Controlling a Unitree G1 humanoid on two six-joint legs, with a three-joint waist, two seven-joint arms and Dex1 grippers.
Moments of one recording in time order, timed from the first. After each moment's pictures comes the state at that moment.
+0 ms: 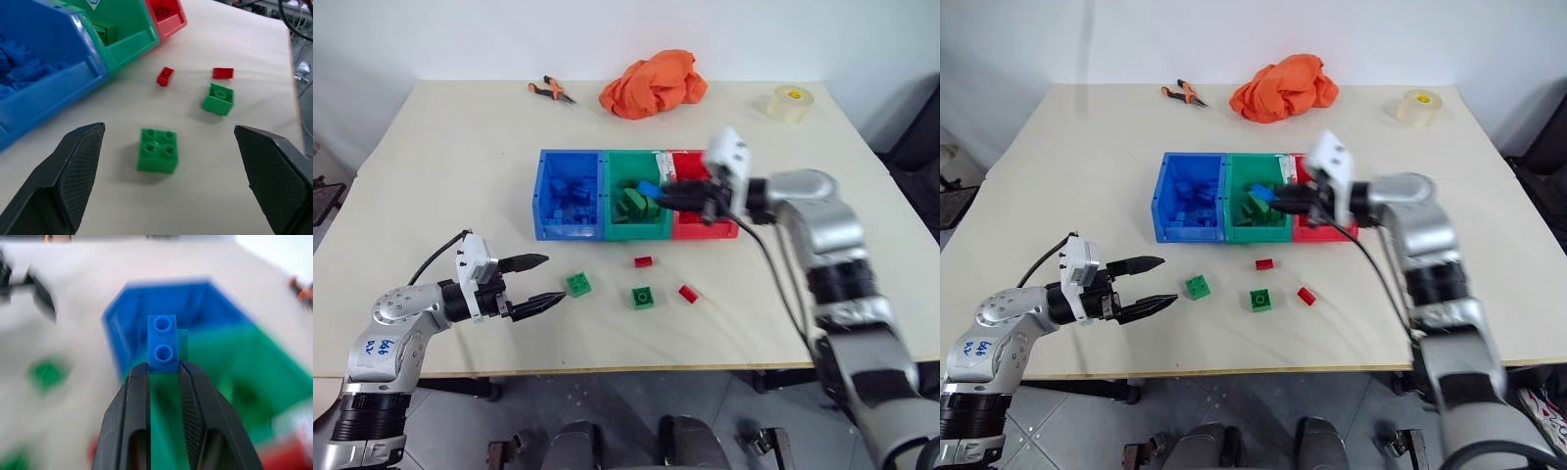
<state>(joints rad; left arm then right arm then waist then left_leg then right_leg) -0.22 0.68 0.17 -0.06 -0.50 0.35 -1.04 -1.05 -0.35 0.13 0.47 0.20 0.31 1.08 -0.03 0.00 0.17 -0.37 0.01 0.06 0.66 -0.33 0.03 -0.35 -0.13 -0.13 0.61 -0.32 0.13</state>
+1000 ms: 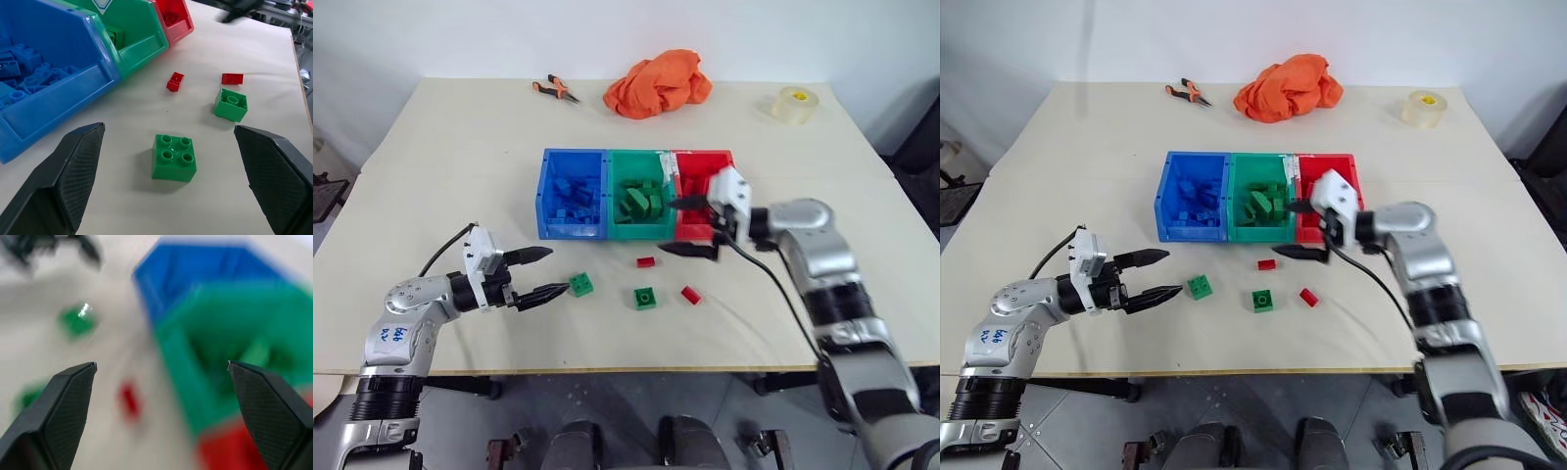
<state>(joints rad) -0.28 0.65 0.15 0.06 -0.49 0.28 -1.08 -0.69 -0.63 0.07 0.25 0.24 0.23 1.30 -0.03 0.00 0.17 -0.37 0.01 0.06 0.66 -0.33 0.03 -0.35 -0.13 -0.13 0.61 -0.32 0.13</state>
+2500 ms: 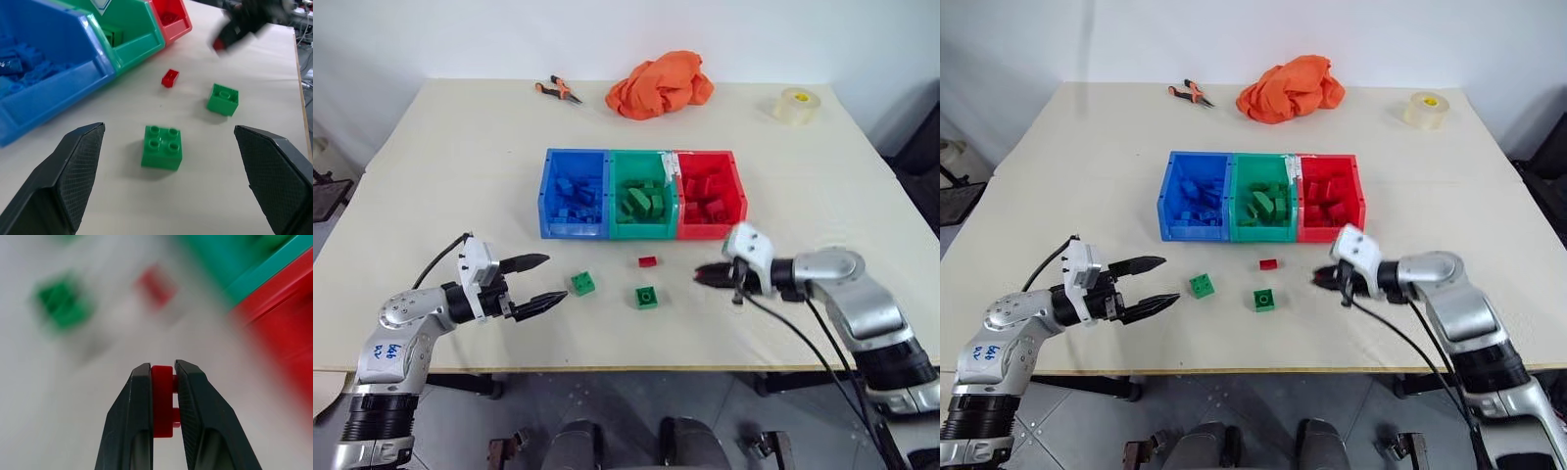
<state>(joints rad) -0.20 0.64 0.18 -0.03 -0.50 0.29 -1.04 -0.64 -0.68 0.11 0.03 0.23 0.50 1.03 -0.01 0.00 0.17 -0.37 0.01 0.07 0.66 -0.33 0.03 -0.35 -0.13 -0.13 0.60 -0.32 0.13</state>
